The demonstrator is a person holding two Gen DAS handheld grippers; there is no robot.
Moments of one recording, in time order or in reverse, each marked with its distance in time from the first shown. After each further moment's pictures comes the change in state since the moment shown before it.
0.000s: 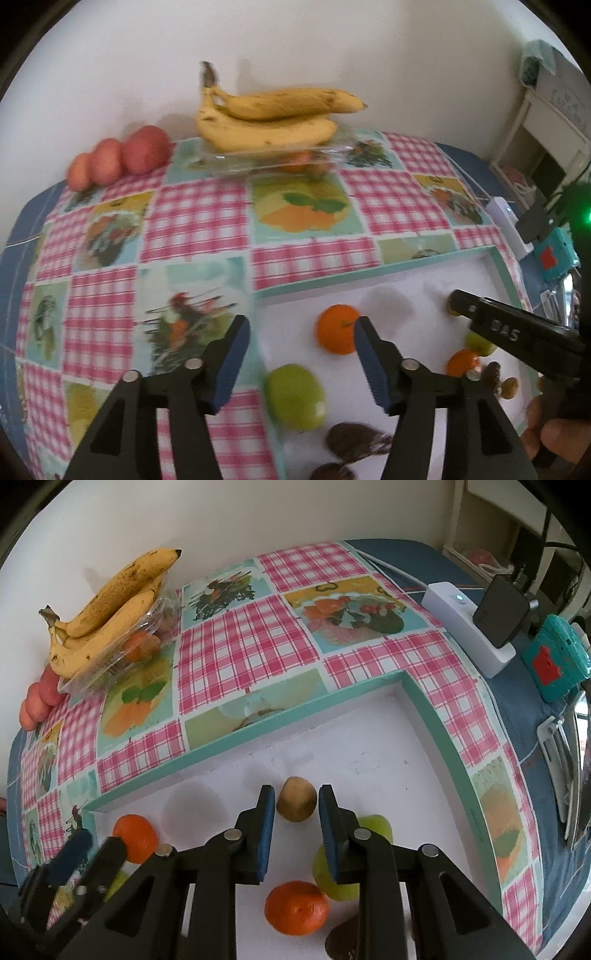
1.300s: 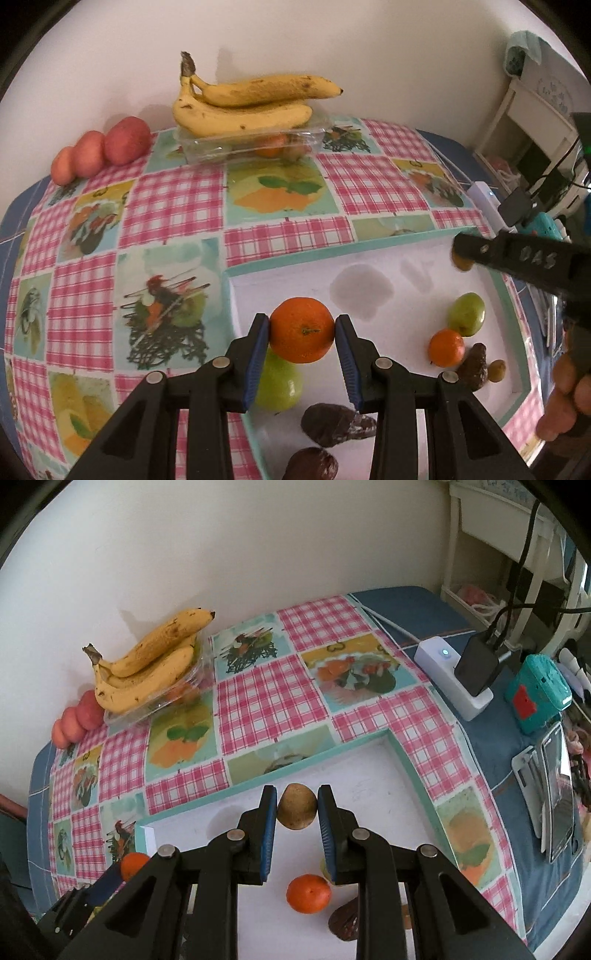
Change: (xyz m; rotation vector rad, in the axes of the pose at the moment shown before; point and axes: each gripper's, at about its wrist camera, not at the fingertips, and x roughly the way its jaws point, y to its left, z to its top) left arm 0.007 -0.018 -0.014 0.030 0.032 -0.078; right arm -0.058 -0.002 0.012 -0.018 -0.128 0.073
